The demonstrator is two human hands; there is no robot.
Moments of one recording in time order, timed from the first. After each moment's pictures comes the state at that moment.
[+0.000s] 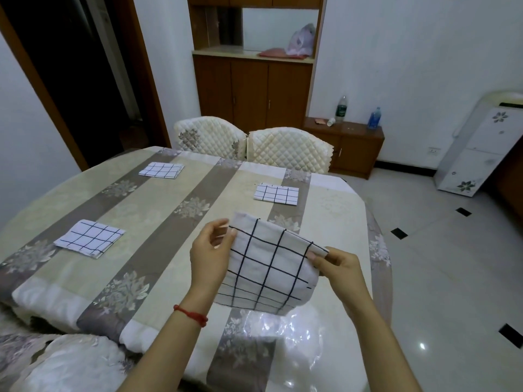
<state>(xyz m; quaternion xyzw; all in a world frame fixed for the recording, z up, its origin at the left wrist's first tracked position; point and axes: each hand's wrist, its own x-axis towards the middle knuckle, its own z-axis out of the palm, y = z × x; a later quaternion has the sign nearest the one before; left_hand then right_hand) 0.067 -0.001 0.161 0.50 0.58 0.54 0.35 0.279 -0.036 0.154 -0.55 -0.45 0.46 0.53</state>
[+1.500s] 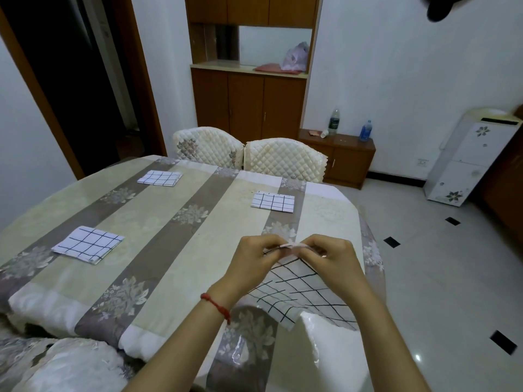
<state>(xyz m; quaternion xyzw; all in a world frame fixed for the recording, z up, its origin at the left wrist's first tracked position) 0.104 -0.013 0.180 0.76 0.41 0.42 0.29 0.264 -0.048 0.199 -0.57 -0.67 0.22 0.42</state>
